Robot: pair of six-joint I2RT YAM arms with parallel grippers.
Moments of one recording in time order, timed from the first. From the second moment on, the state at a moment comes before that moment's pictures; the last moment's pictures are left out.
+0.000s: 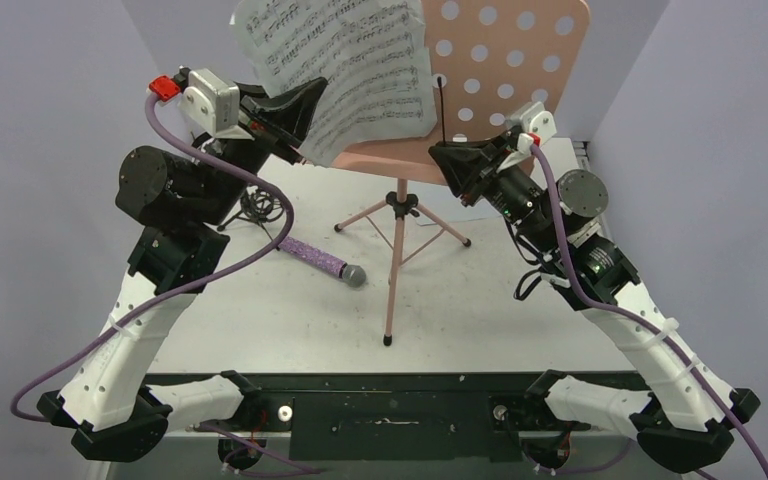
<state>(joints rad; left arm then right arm) -0.63 1.16 1.68 0.04 0.13 -0.03 0.71 1.07 1.40 -0.10 -0.08 0.05</state>
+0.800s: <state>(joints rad) -0.63 1.21 1.69 0.08 0.35 -0.05 0.71 1.07 1.37 -0.04 -0.21 0.00</state>
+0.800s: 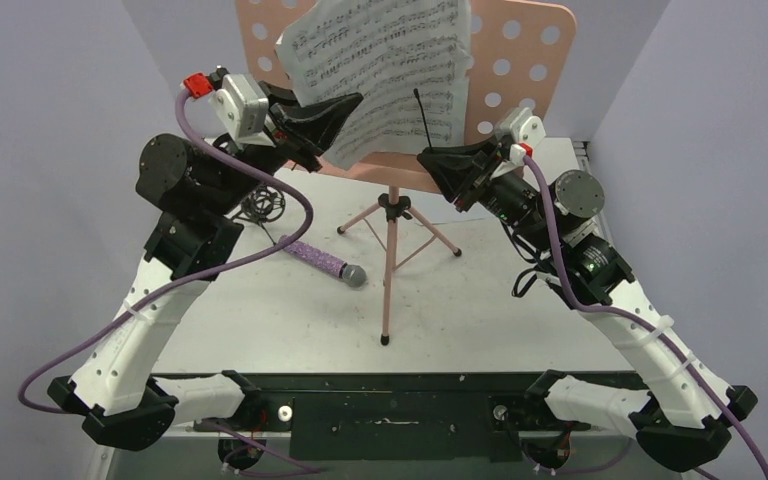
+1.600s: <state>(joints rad) -0.66 1.30 1.76 0.10 0.42 -0.11 0.71 1.07 1.40 -0.06 -0.25 0.02</state>
